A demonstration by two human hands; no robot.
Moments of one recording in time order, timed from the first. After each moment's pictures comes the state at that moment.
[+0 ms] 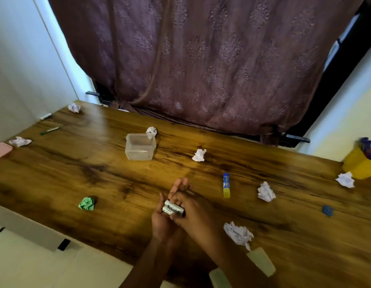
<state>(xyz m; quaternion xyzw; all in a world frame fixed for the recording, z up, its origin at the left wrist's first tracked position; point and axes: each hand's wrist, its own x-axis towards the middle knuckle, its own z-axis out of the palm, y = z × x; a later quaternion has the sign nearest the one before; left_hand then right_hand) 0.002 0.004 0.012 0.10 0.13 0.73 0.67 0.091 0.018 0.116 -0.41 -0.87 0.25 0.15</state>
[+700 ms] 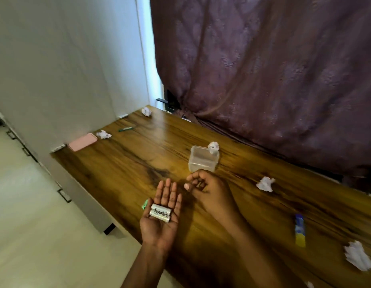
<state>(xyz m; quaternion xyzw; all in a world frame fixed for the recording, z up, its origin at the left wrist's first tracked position) -0.142 -0.047 0.036 -0.06 0.07 0.88 0.47 -0.046 0.054 0.125 -0.31 -0.81 0.43 0.24</state>
